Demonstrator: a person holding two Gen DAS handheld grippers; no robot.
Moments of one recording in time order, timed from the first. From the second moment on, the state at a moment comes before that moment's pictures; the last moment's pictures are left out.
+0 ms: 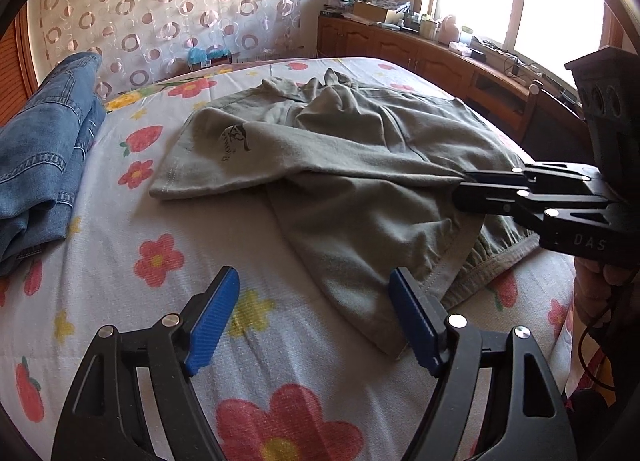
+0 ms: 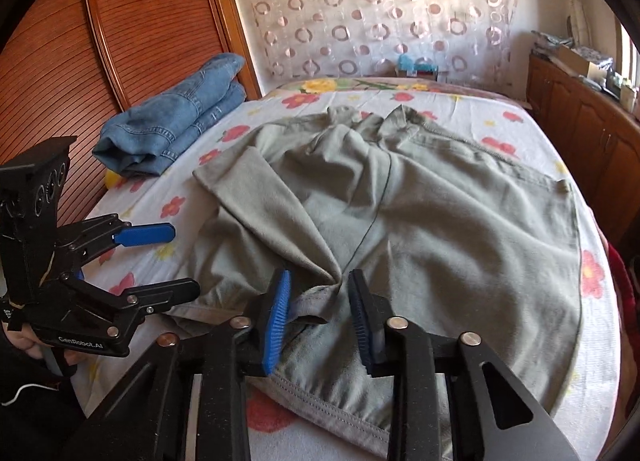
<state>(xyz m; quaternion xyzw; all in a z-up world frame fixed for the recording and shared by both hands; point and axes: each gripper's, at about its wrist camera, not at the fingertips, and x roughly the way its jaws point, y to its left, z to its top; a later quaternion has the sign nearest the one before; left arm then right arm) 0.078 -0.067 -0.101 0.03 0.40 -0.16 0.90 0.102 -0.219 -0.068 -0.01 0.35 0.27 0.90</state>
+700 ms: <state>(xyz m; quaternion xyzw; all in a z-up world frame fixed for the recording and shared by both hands) 0.062 -0.063 -0.060 0.01 0.34 -0.16 0.93 0.041 -0.238 -0.006 -0.02 0.20 0.26 0.94</state>
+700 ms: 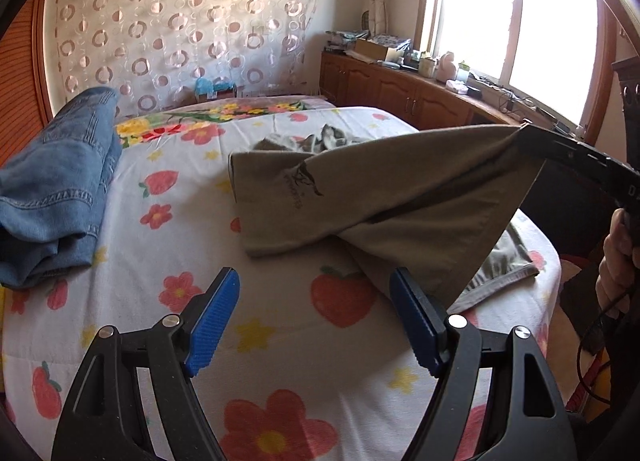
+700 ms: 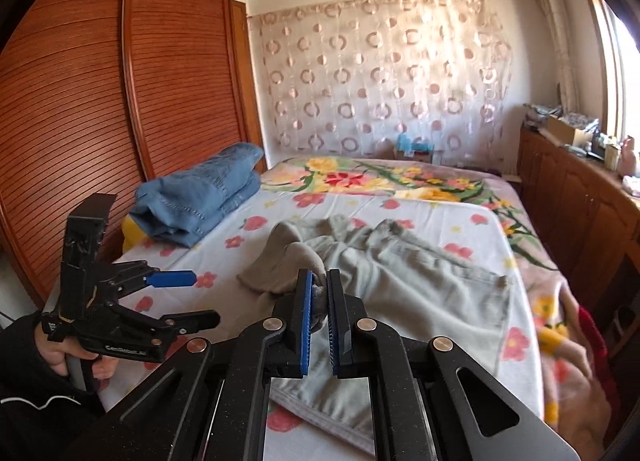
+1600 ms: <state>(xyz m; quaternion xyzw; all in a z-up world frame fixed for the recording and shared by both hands) 0.075 -0.114 -0.059 0.05 0.34 -0.20 0.92 -0.008 -0.249 -0.030 0.02 0.24 0.17 0.95</state>
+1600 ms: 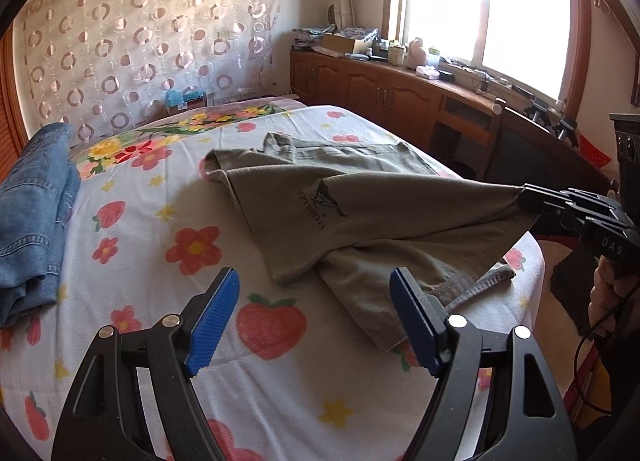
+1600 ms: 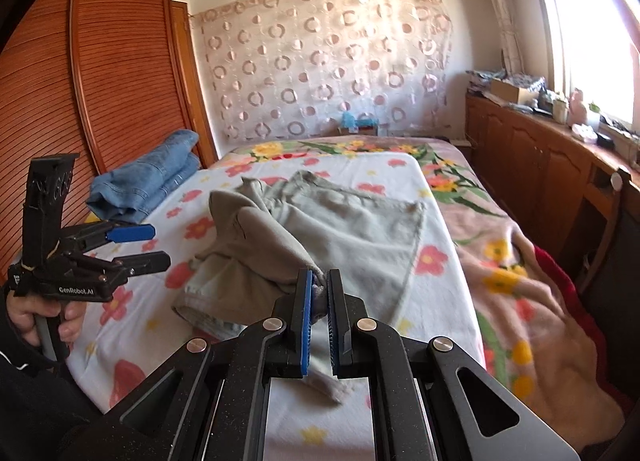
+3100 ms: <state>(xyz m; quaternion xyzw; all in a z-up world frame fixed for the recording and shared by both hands) 0.100 -0.053 -0.040 0.03 0.33 -0.16 0.93 0.031 -0.194 0.024 0.00 0.28 0.26 0.92</state>
